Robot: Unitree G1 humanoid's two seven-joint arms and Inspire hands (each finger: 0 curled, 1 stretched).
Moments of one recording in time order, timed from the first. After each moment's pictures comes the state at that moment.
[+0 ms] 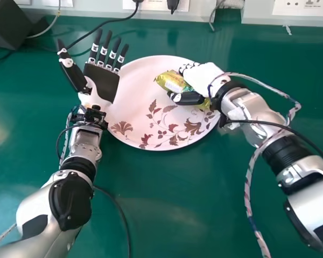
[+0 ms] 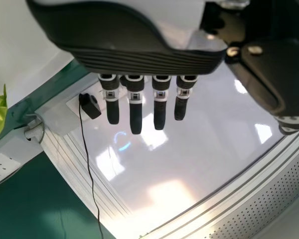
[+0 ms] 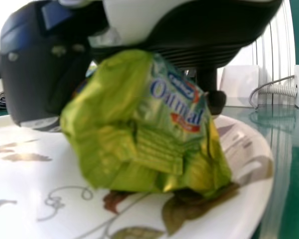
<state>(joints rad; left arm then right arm) -1.00 0.08 0.73 1.30 -0.60 -0.26 -0.85 -0.97 -0.45 0.53 0.73 -0.91 -0.14 0.13</state>
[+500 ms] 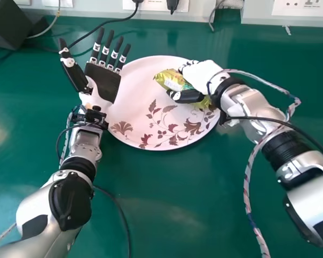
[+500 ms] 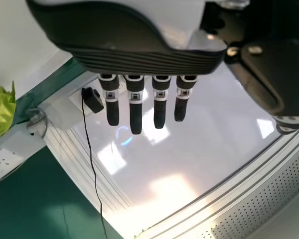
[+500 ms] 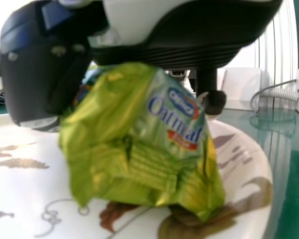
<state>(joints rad) -1.00 0.08 0.73 1.30 -0.60 -0.26 -0.86 -1.01 -0.45 0.55 0.75 -0.91 -0.13 0.15</state>
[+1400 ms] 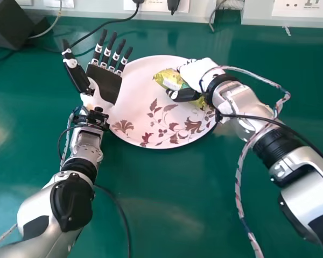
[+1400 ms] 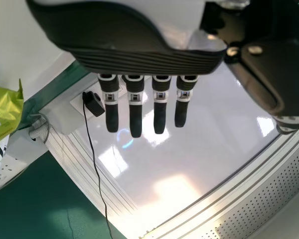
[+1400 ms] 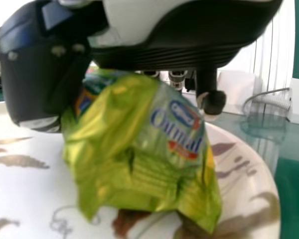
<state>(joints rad) -0.99 0.07 0.72 1.31 -0.57 -0.32 -0.86 -1.03 -0.42 0.62 0.72 -0.95 0.03 0.22</state>
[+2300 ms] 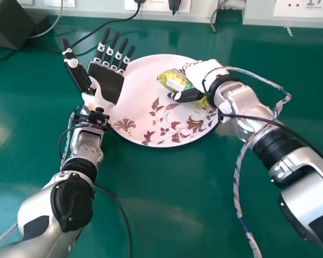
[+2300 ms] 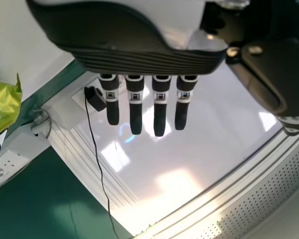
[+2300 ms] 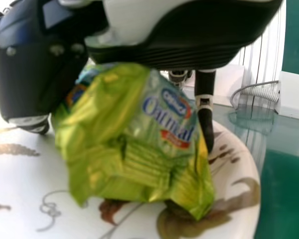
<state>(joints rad) -0.99 0.07 0.72 1.30 -0.57 -0.27 -0.90 -1.03 -0.43 0.63 0.69 -0.96 0.08 0.27</state>
